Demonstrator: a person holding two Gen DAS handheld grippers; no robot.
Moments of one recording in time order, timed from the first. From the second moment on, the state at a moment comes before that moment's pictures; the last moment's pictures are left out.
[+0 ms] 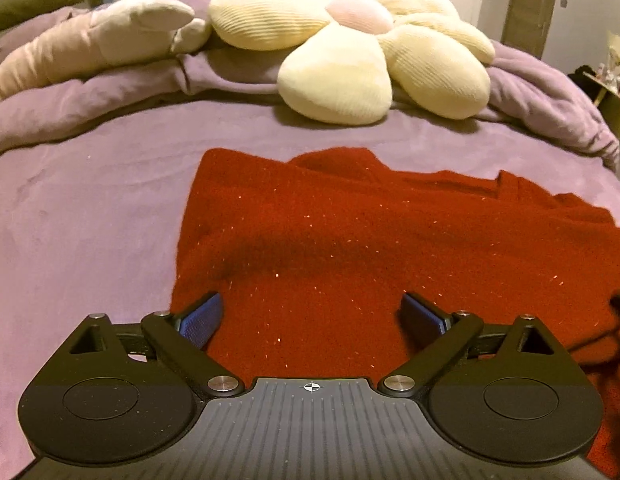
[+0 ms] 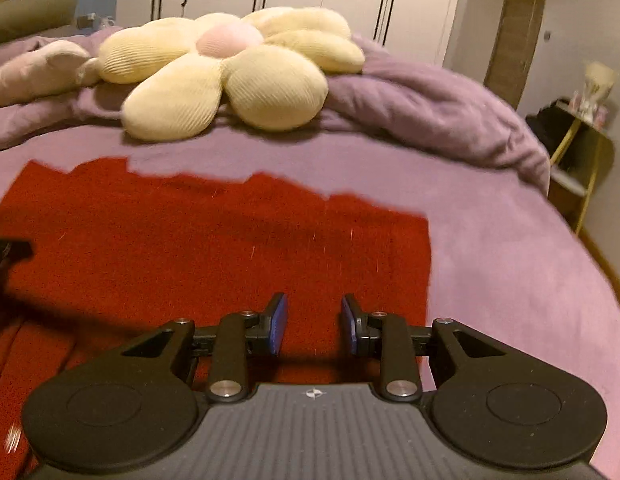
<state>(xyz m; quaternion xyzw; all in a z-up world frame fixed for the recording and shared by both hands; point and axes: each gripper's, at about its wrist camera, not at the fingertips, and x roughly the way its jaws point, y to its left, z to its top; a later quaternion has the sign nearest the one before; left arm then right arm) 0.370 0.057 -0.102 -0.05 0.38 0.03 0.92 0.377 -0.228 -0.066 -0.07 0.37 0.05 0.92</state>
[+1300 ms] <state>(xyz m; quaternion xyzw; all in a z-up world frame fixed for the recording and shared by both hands) 0.340 0.087 -0.110 -0.19 0.42 0.02 0.89 0.369 -0.315 -0.120 0.47 0.42 0.04 0.78</state>
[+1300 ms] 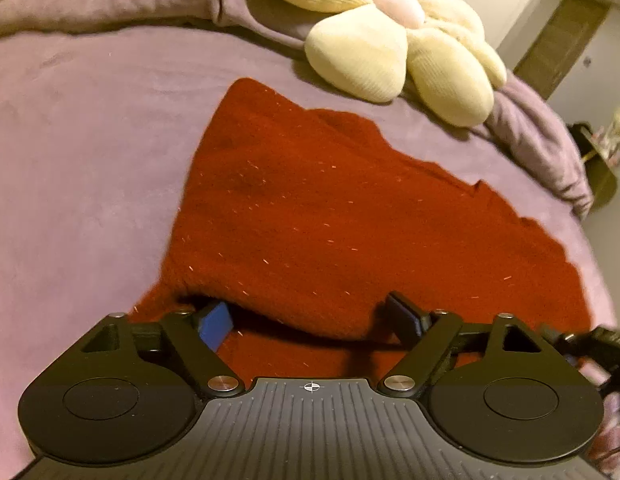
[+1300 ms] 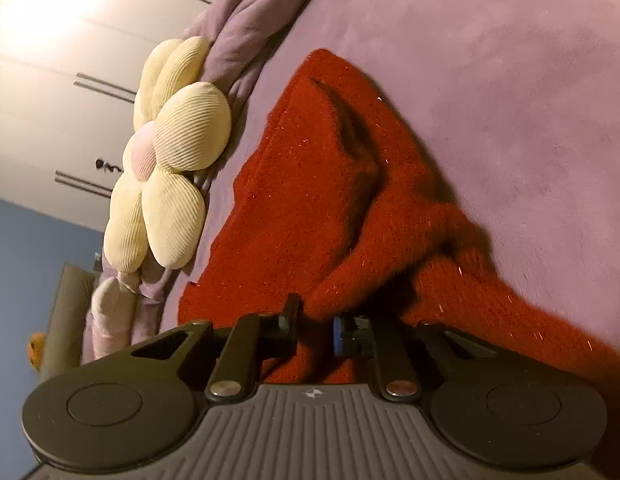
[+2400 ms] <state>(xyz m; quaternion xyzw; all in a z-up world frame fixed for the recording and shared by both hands) 0.067 0.165 -0.106 -0.20 0.47 0.02 0.86 0.078 -0.376 -0.006 0.11 0.45 0.06 0.88</state>
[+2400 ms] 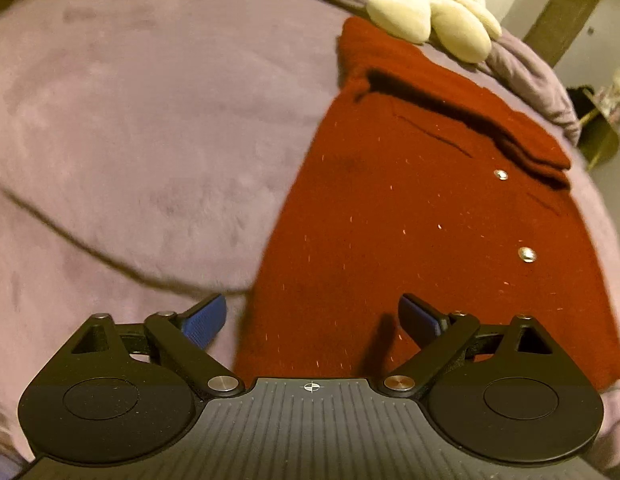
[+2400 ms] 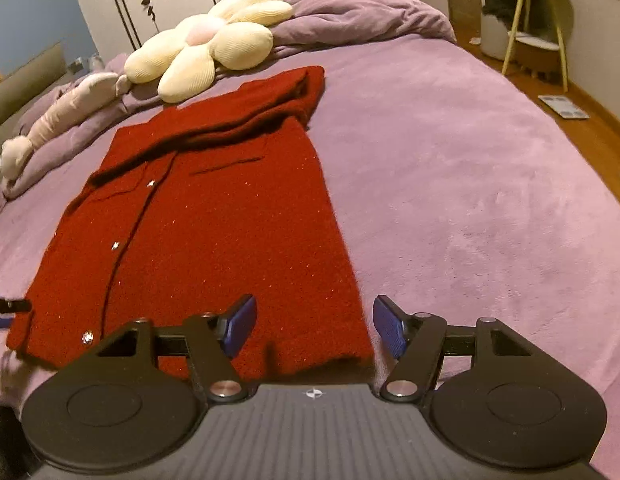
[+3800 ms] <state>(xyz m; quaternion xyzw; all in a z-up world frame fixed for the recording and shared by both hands) 0.147 0.191 -0.014 -0.32 0.38 -0.12 0.86 0.184 -0.394 0.018 0.32 0.42 0.17 0.83</state>
